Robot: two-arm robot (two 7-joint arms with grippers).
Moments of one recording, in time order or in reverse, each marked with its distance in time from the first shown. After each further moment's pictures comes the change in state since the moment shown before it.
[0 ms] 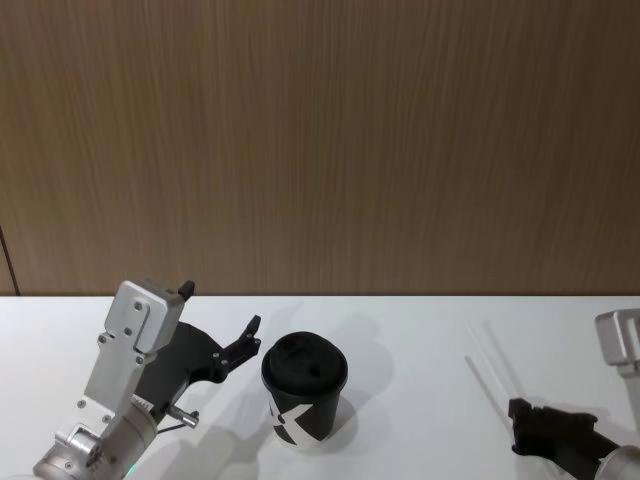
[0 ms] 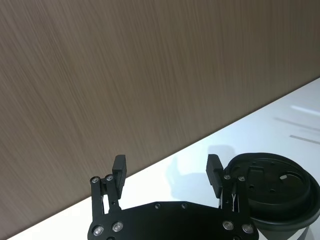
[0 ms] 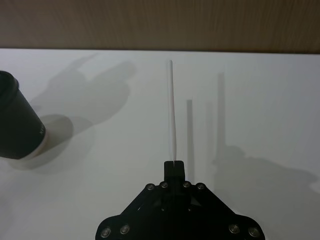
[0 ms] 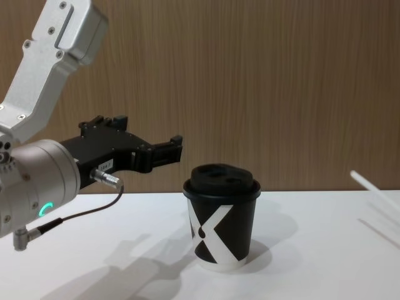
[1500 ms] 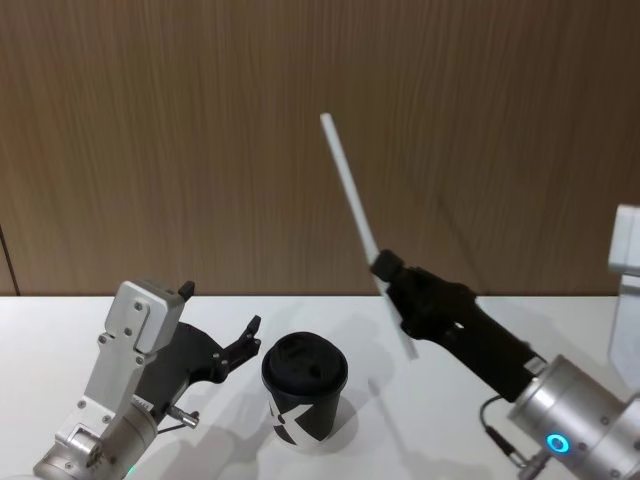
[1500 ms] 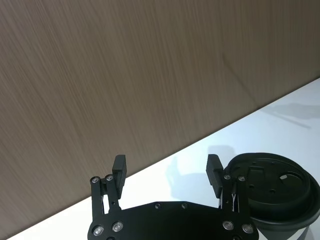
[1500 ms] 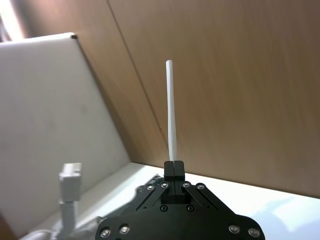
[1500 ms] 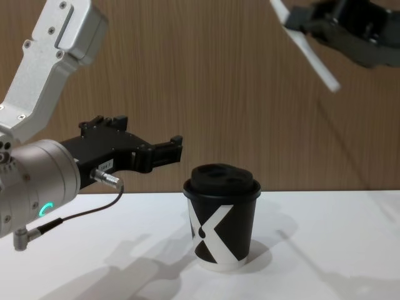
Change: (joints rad) left arm 0.000 0.000 0.000 0.000 0.000 0.000 0.000; right arm 0.079 -0.130 -0.076 -0.082 0.346 -0.257 0.312
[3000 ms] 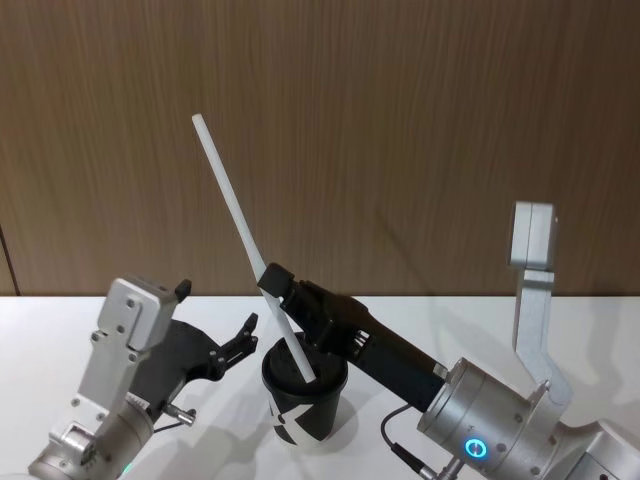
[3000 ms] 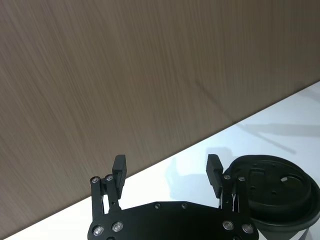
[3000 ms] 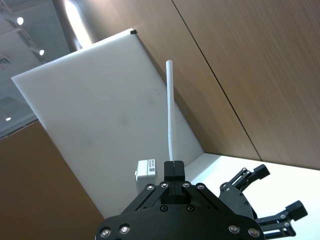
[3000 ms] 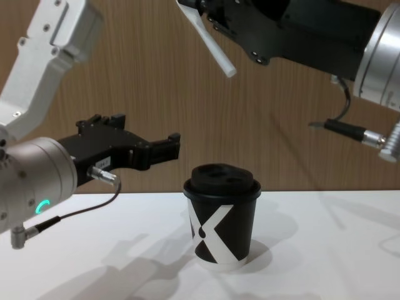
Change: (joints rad) left arm 0.005 0.000 -0.011 -0.006 -0.012 0.000 -0.006; right arm 0.063 -0.060 -0.132 0.075 0.159 0.096 0.068
